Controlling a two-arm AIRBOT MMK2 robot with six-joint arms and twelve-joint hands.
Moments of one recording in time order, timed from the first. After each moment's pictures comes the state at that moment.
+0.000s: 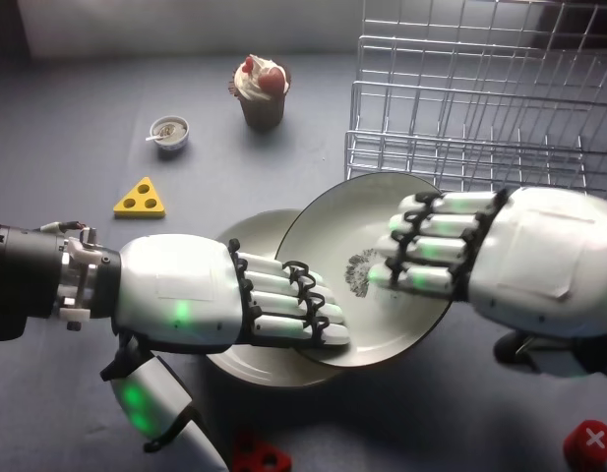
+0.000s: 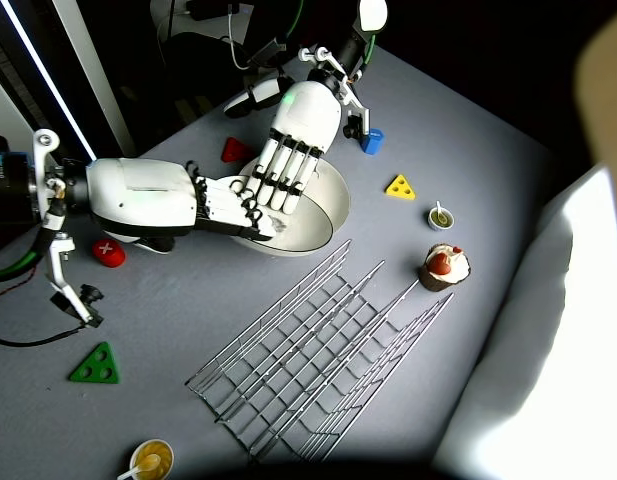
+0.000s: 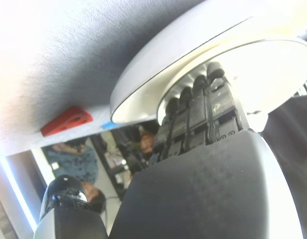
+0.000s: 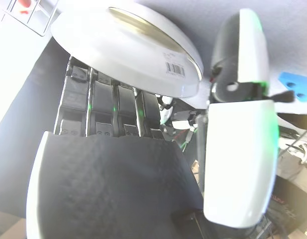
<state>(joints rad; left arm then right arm) 0.63 -1.19 1.42 1.32 -0.85 0.00 -0.65 -0.95 0.89 -0.20 0.52 -1.26</state>
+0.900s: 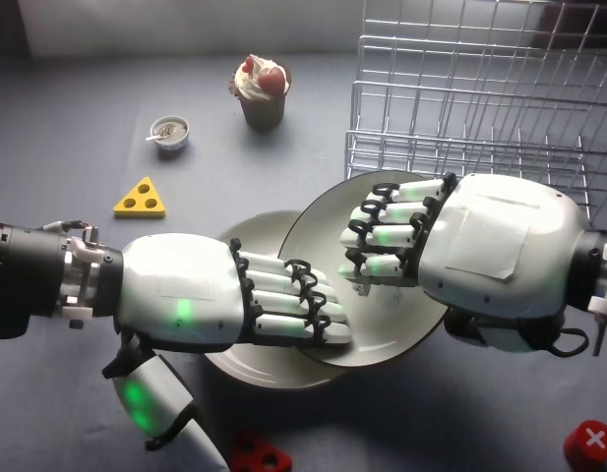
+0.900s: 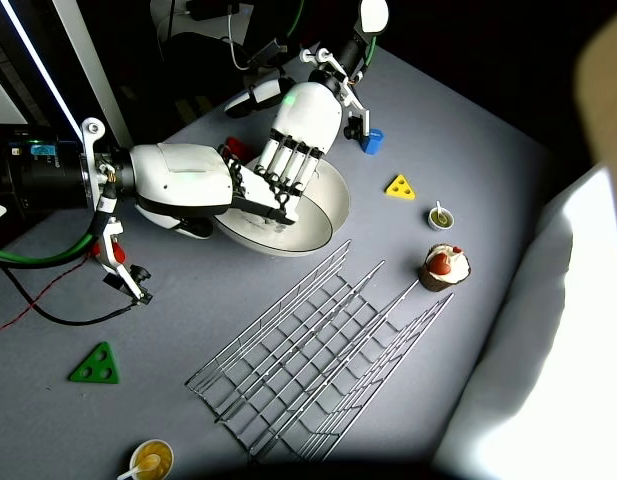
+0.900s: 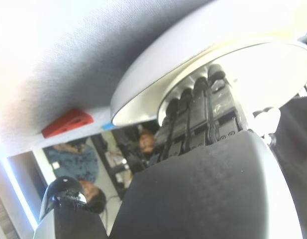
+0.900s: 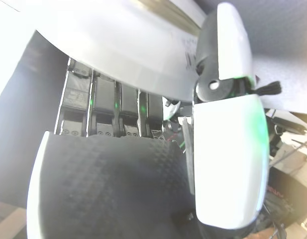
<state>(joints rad) 0.63 -1.20 1.43 1.32 -0.86 0.00 -0.60 -1.06 0.95 -0.17 0.52 -1.28</state>
